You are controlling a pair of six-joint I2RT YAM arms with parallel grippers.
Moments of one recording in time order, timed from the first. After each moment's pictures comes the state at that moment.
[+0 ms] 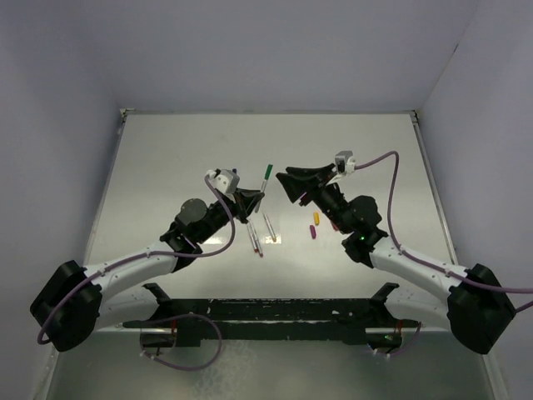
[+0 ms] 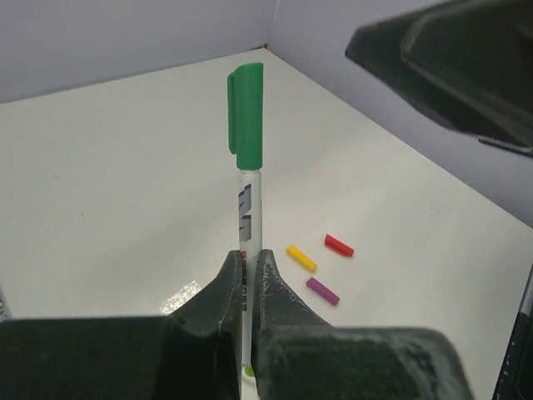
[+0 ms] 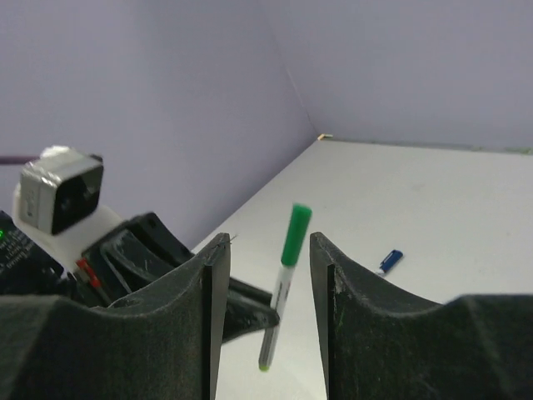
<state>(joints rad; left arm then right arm) -0.74 1.11 0.48 0.69 0.03 -0.25 0.71 1.10 0.51 0.87 -0.02 0.48</state>
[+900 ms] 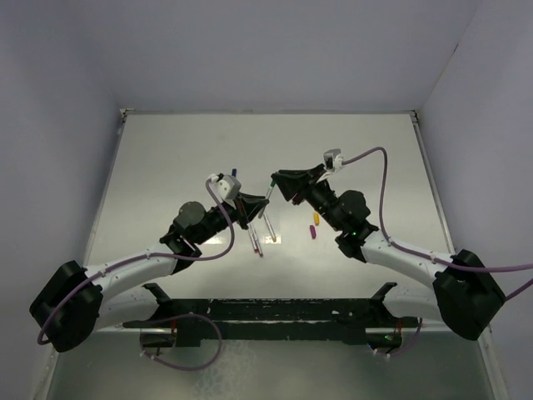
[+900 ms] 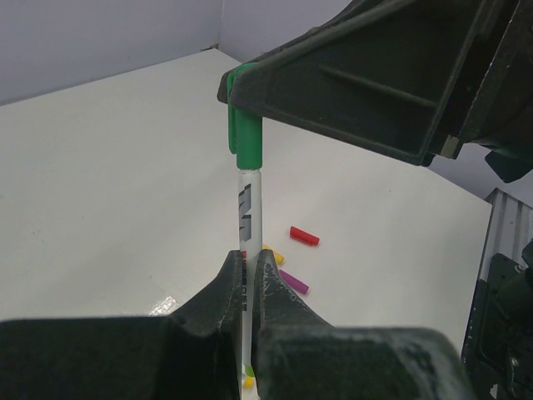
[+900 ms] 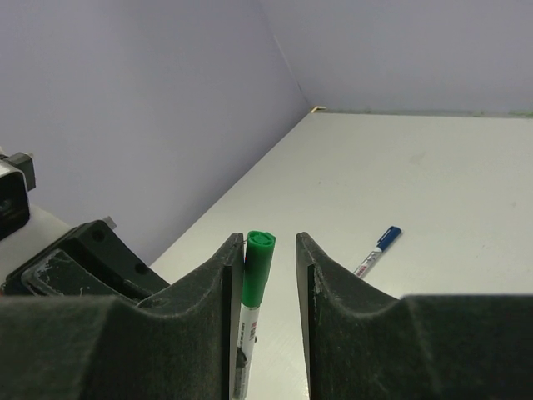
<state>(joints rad) -0.74 1.11 0.44 0.75 0.18 -0.25 0.71 1.20 0.56 0.88 -0.01 0.49</state>
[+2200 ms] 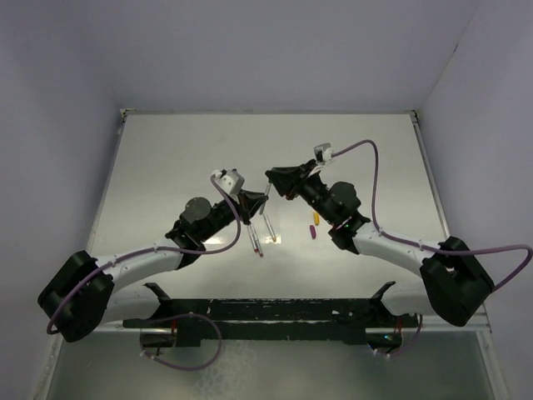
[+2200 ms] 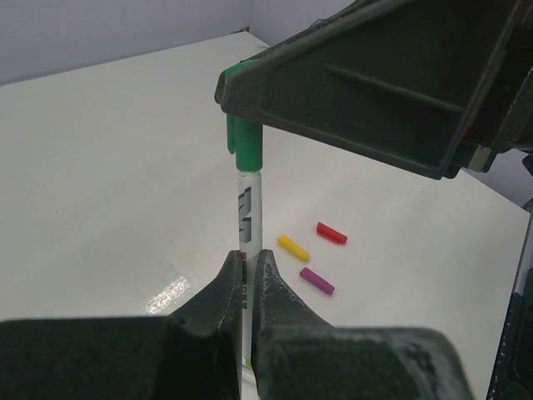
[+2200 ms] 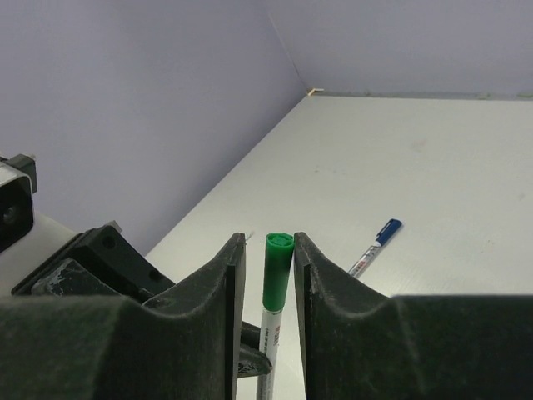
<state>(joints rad) -0.73 1.20 0.48 0.76 0.13 -0.25 0.70 1.32 0.63 0.88 -0.05 0.52</state>
